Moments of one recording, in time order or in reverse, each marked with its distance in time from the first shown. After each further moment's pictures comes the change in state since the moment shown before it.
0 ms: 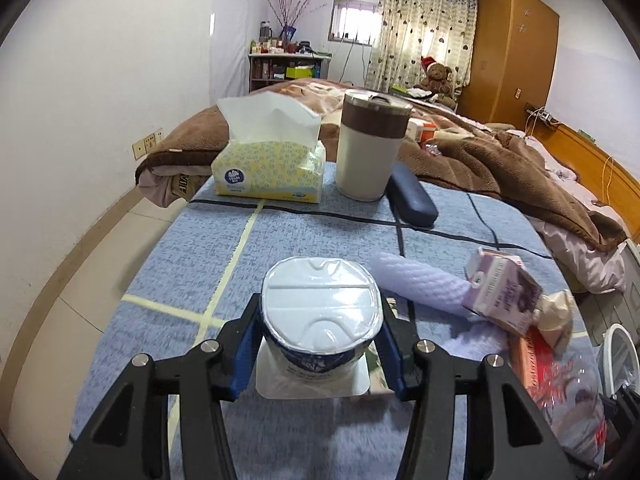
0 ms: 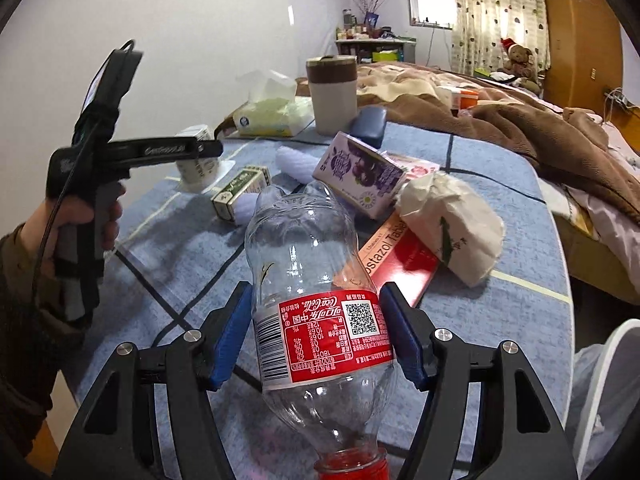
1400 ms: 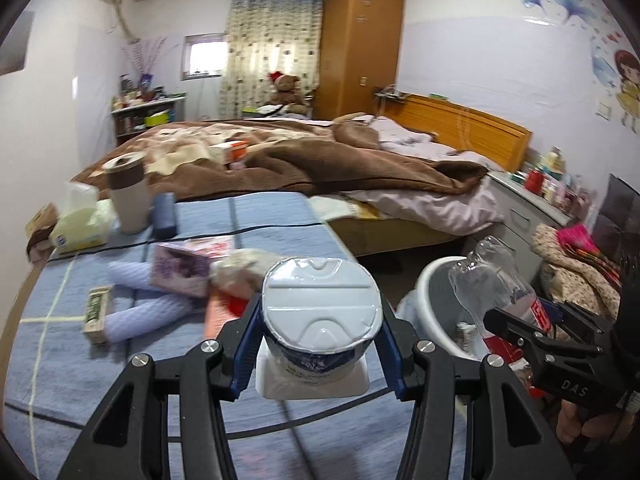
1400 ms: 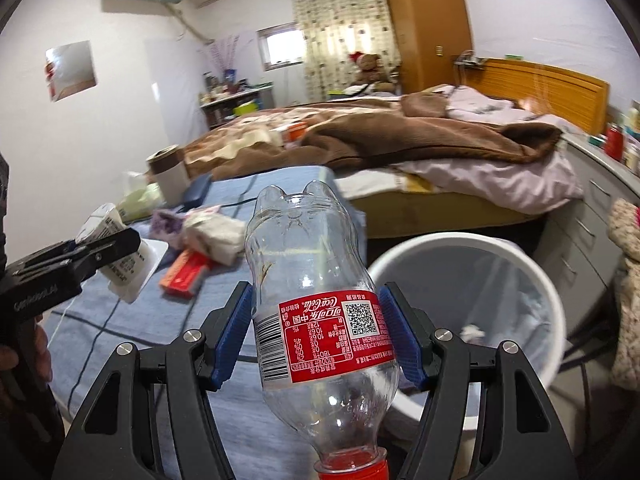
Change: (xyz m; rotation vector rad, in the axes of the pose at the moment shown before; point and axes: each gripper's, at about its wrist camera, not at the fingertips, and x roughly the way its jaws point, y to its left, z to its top) left arm -0.122 -0.229 -0.065 0.308 -0.084 -0.381; right arm -0.119 -0.124 -0.055 0.335 -0.179 -0.349
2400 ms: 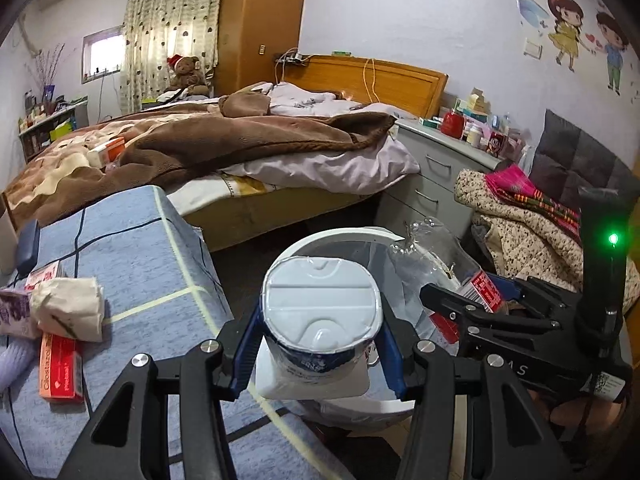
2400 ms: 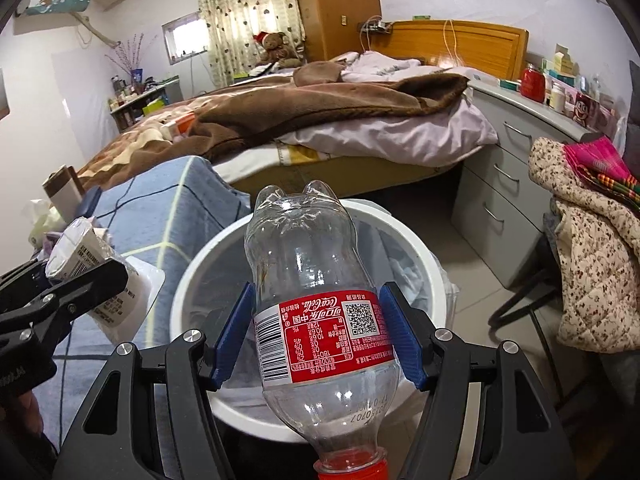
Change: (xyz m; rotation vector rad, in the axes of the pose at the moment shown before) left arm 0.076 -0.142 0.001 0.169 0.114 -0.256; right arm 0.010 -0.102 -0.012 0.153 0.094 -0.239
